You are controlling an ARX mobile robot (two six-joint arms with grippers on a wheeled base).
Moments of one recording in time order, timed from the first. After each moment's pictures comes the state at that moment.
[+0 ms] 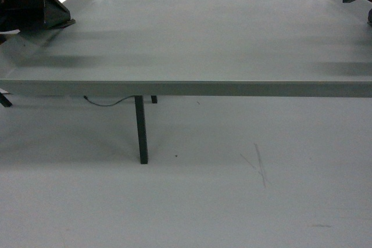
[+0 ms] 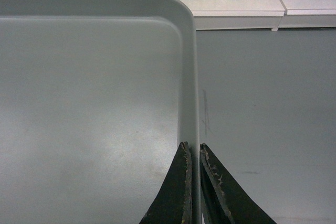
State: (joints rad) left arm -0.22 1.44 0.90 0.14 -0.04 -0.07; right arm 0.28 1.37 0.85 0.11 0.23 0.13
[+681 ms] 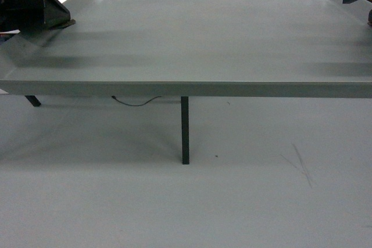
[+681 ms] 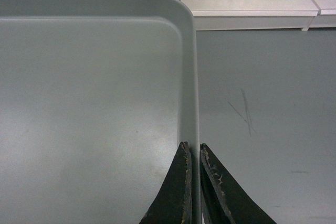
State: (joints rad) left arm -0.22 1.44 0.90 0.14 -0.04 -0.07; right arm 0.28 1.37 0.85 0.11 0.23 0.13
